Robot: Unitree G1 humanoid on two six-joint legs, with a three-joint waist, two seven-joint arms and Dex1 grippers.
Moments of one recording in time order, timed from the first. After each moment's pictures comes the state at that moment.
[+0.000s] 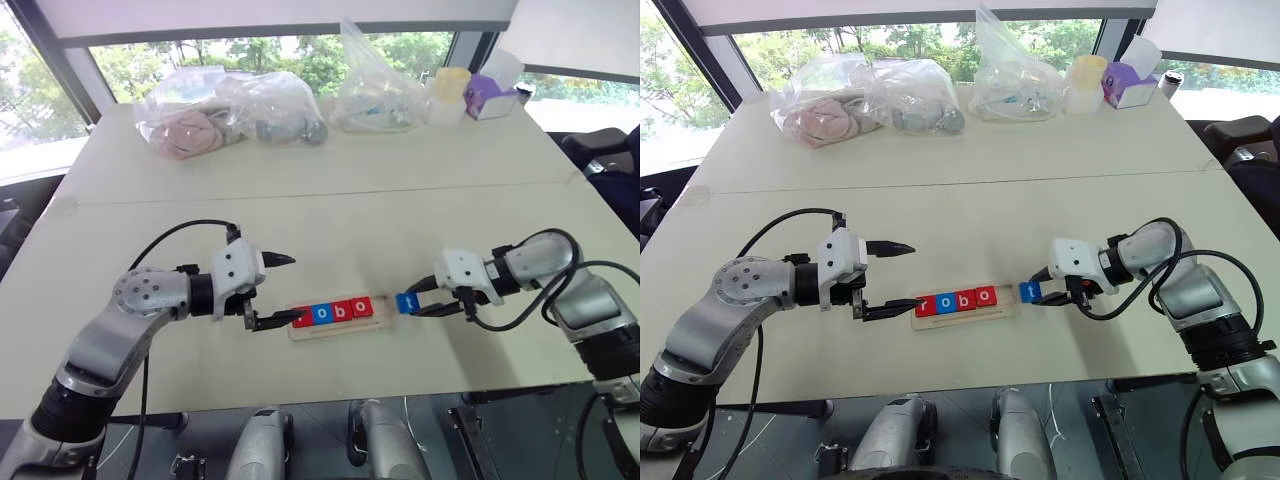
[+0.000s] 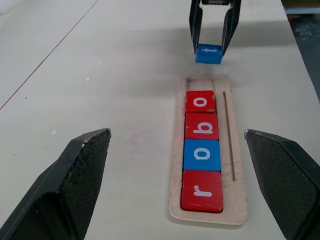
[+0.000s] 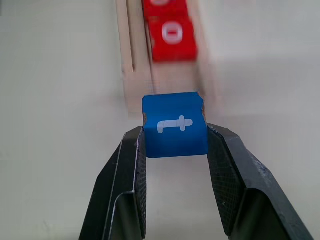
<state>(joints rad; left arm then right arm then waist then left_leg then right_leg) -0.27 0.73 -0.10 -0.43 -0.38 0.43 -0.97 -0.51 -0.89 0.22 0.03 0.15 0.17 1.44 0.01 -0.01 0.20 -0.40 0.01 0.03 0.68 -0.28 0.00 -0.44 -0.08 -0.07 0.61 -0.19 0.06</state>
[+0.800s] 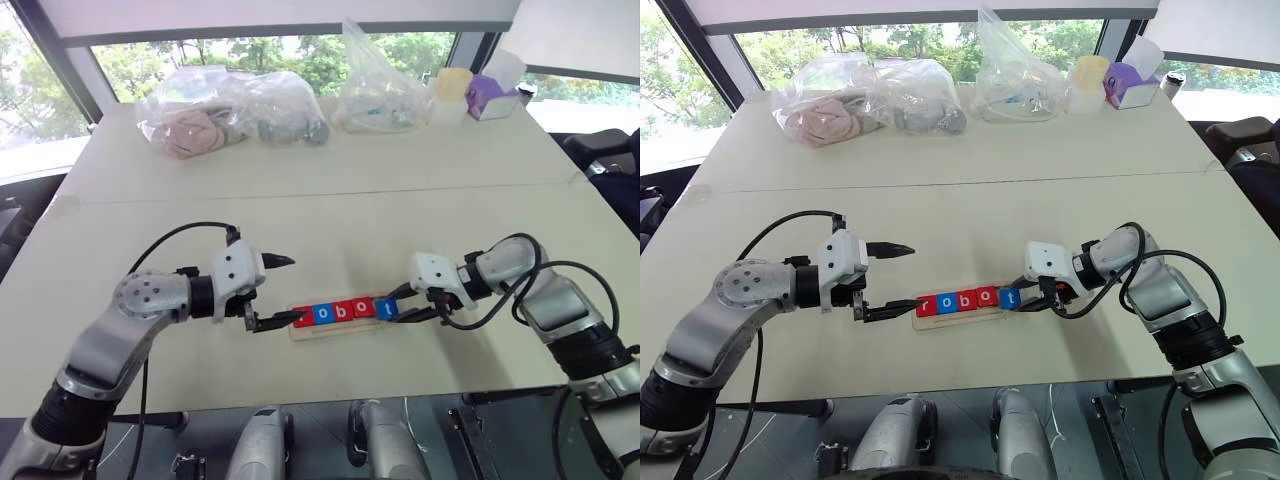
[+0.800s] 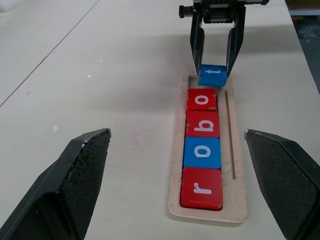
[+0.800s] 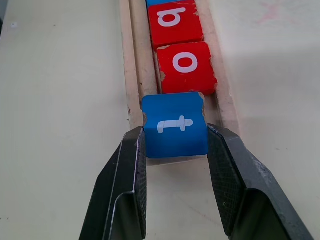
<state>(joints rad) -0.25 0.73 -0.10 -0.44 -0.38 0.43 -0.95 -0.53 -0.81 0.30 0.06 0.11 0.24 1.41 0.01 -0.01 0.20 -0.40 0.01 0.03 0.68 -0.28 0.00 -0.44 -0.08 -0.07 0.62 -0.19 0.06</state>
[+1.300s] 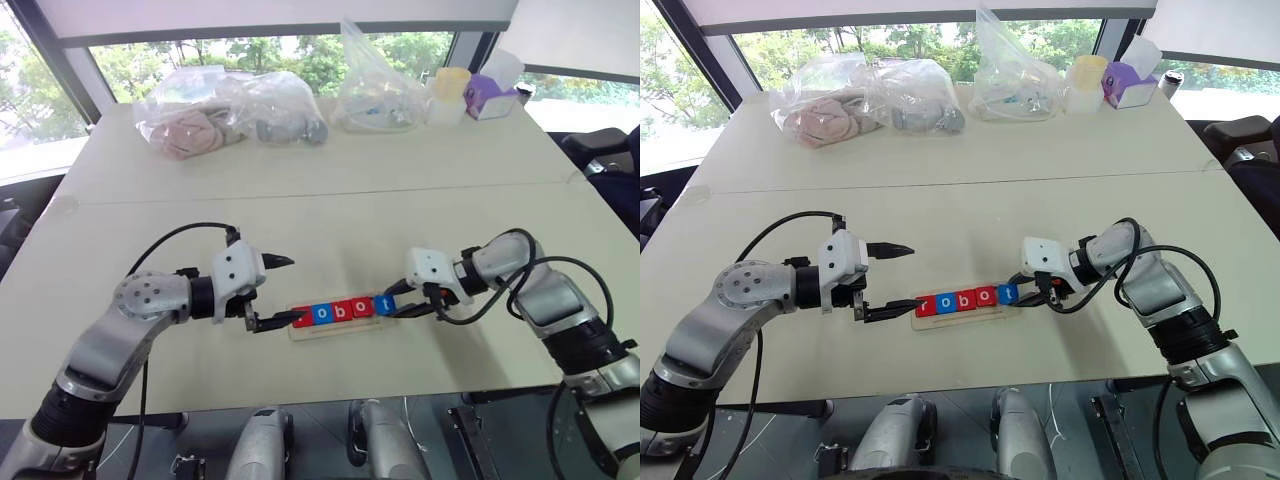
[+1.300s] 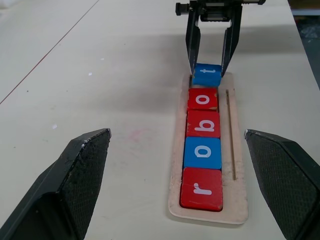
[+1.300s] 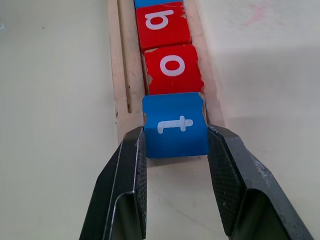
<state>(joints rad) -0.25 0.73 -0.10 -0.45 -0.38 0.45 -0.93 -0.56 -0.79 0.31 0.06 0.09 0.26 1.41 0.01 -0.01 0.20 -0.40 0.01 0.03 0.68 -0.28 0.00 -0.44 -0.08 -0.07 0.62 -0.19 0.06</state>
